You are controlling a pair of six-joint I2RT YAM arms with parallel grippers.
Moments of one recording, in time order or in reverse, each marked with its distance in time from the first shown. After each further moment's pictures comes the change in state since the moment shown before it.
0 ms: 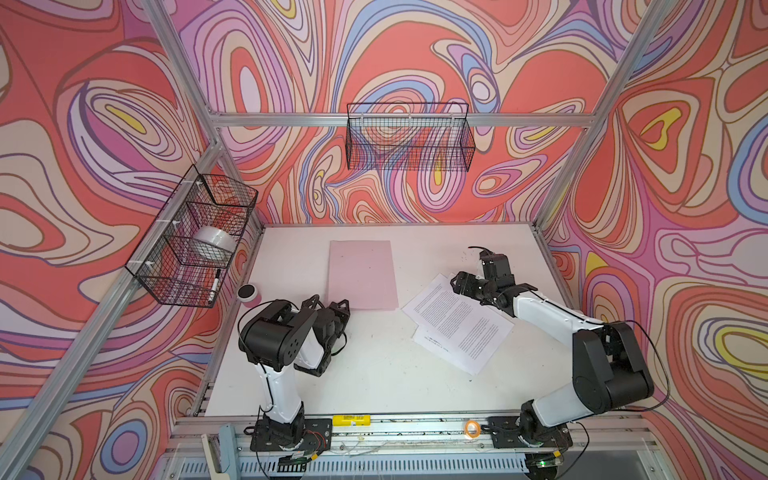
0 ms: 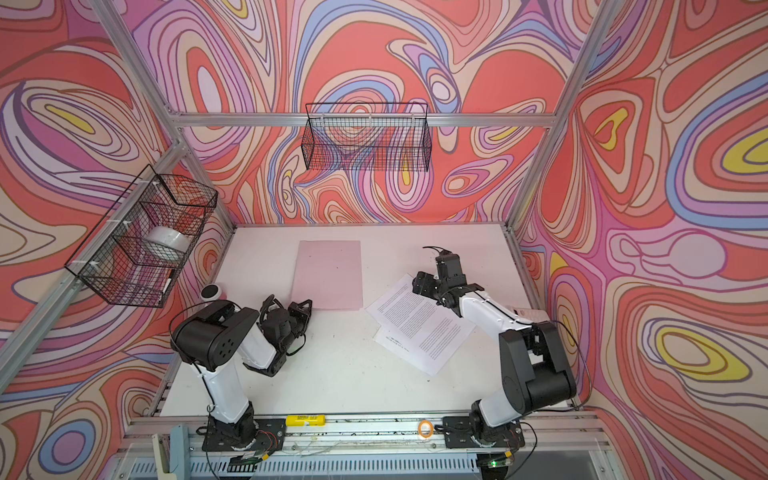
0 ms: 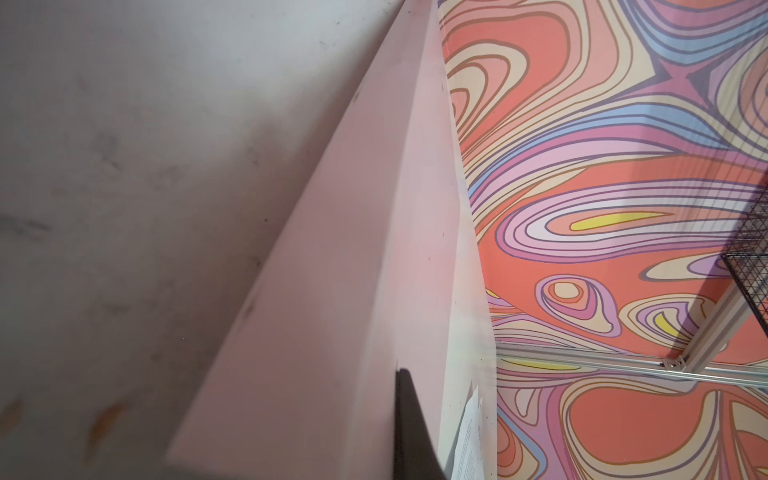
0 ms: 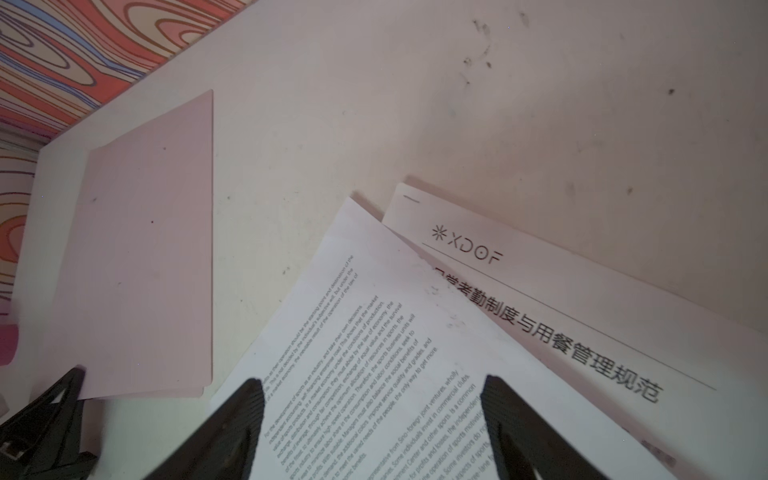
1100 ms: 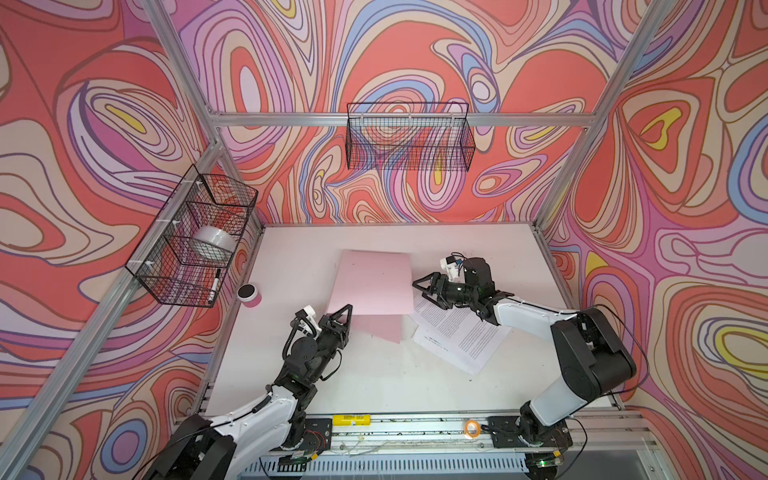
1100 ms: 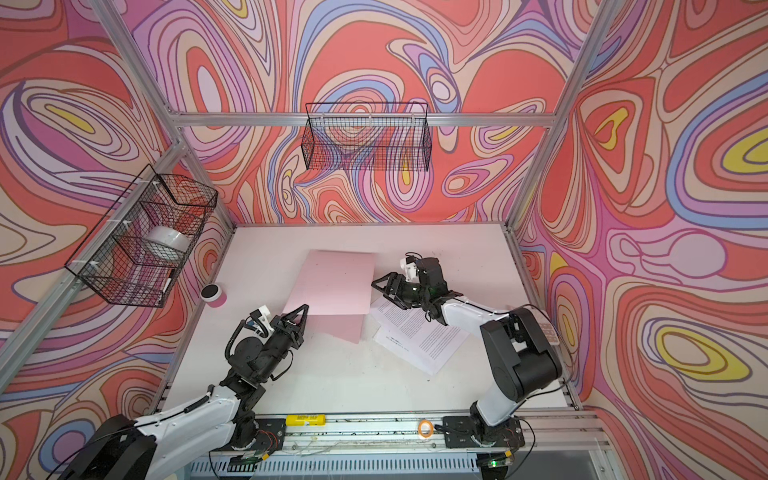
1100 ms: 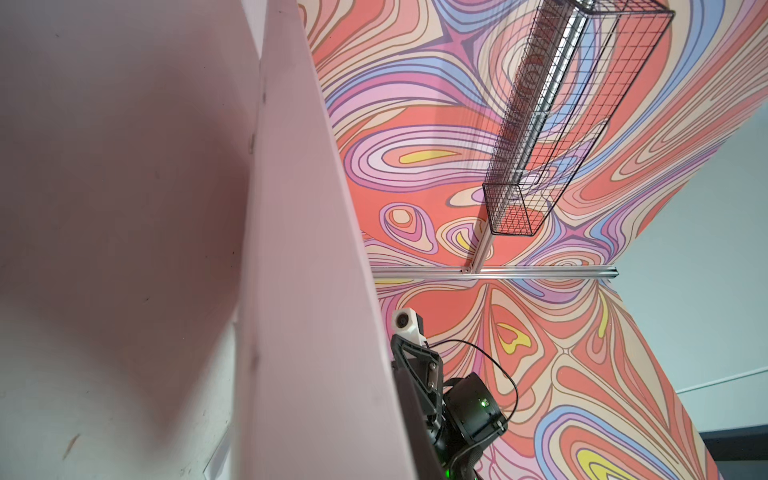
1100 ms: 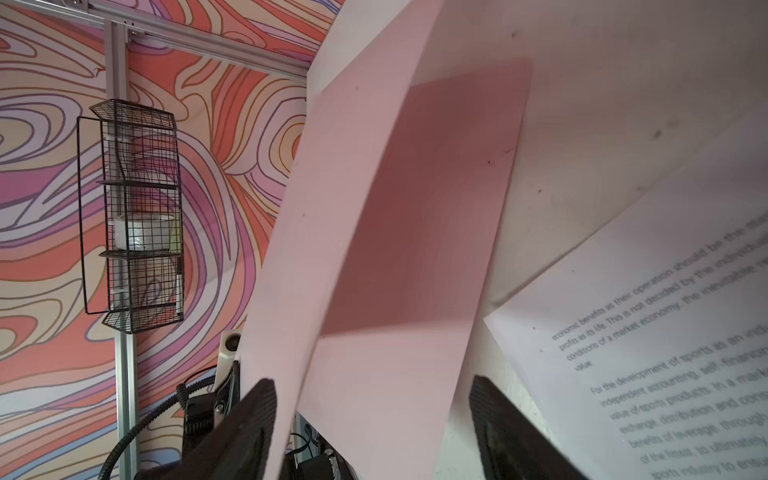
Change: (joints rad) left arm -0.200 -1.000 -0.248 -0.423 -0.016 -0.201; right arm 0.142 0.117 -0.070 0.452 -0.519 0.494
